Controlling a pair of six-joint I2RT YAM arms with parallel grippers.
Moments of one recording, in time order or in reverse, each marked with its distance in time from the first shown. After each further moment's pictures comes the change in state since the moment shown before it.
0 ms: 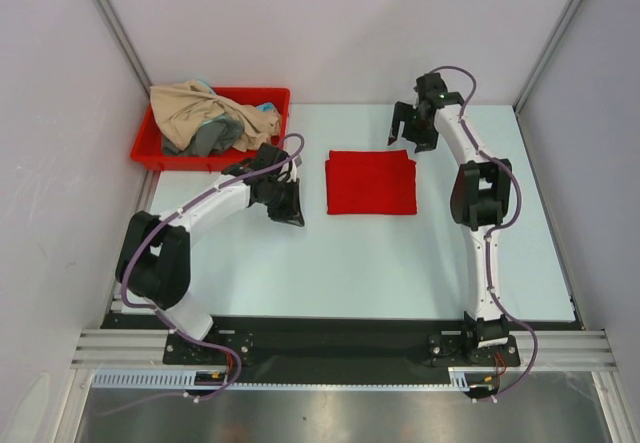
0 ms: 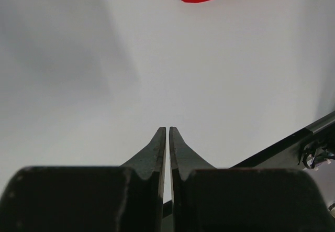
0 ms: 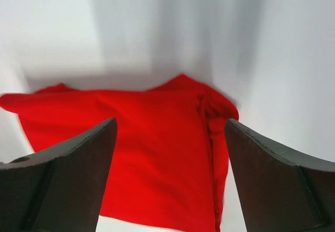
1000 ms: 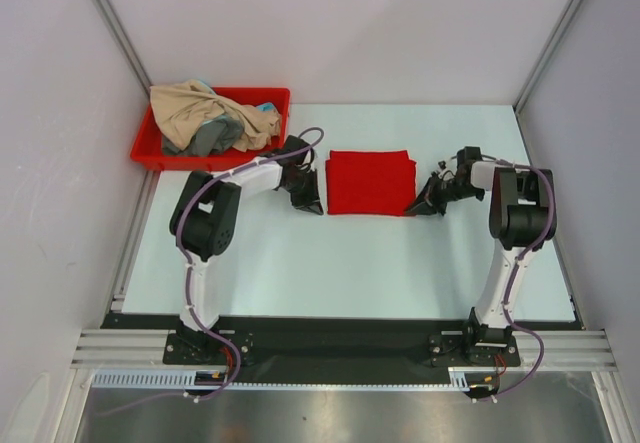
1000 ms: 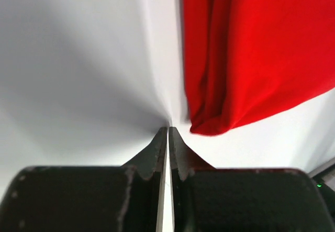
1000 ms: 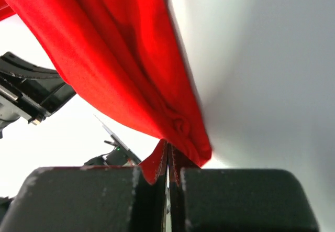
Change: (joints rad) left arm 0.004 0.455 0.285 0.117 0.039 -0.117; right arm -0.200 -0.349 -1.043 0.342 -0.697 0.100
